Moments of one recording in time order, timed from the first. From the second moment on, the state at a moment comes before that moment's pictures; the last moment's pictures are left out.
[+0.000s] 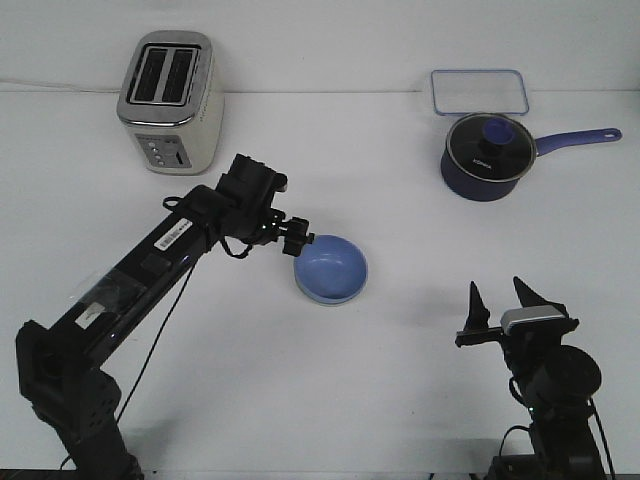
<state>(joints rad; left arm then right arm) -0.48 1.82 1.70 -0.77 0.23 -0.15 0.03 0.46 0.40 -0.09 -0.13 0.04</state>
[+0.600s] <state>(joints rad) -0.25 1.41 1.53 -0.78 0.08 -0.11 0.03 0.46 0.40 -0.09 -0.13 0.04</state>
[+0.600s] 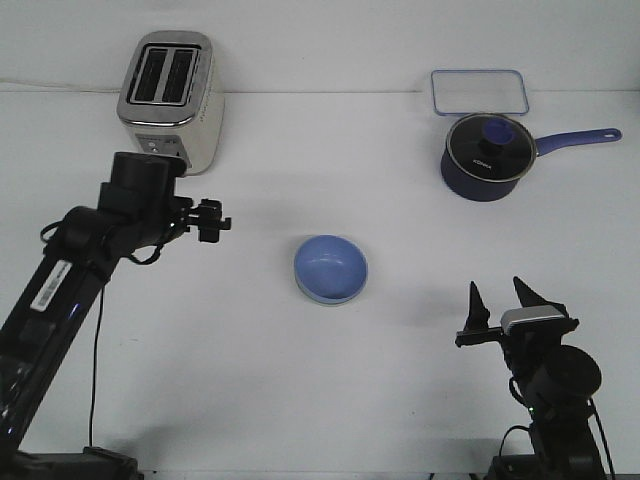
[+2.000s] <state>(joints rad) -0.10 0.60 0.47 0.04 0.08 -0.12 0.03 0.46 0.40 -0.09 -0.13 0.04</state>
